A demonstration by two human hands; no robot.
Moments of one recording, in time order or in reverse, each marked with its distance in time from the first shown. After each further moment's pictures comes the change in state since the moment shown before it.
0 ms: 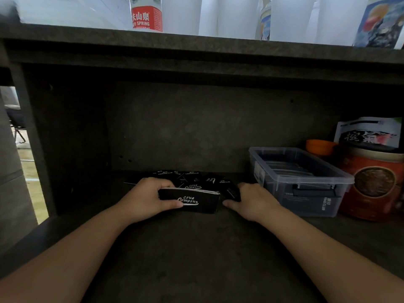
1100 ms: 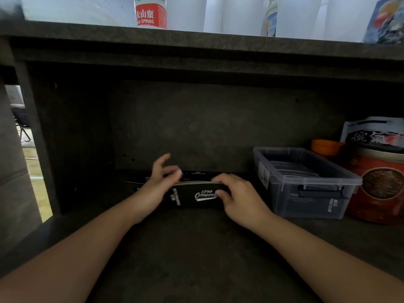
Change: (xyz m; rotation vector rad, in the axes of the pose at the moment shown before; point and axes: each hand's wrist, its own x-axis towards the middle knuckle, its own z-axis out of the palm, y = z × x) left_hand 0.011 0.000 0.008 -0.577 0.097 -0.099; right_hand -0.008 -0.021 0.012 0.389 0.258 -0.482
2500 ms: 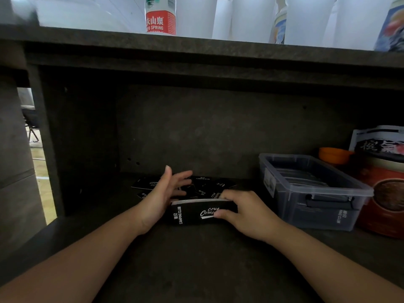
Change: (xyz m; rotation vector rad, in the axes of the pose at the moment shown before) left_hand -0.008 0.000 0.007 -0.138 -0.162 -0.088; right_hand -0.001 0.008 -0.004 0.032 -0.162 -0.060
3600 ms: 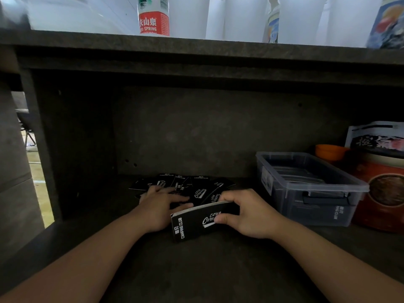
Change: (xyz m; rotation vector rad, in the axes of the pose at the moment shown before) left_hand 0.003 -0.005 -0.004 1.106 0.013 -0.115; right_hand -0.006 0.002 -0.008 0.089 -0.058 -0.017
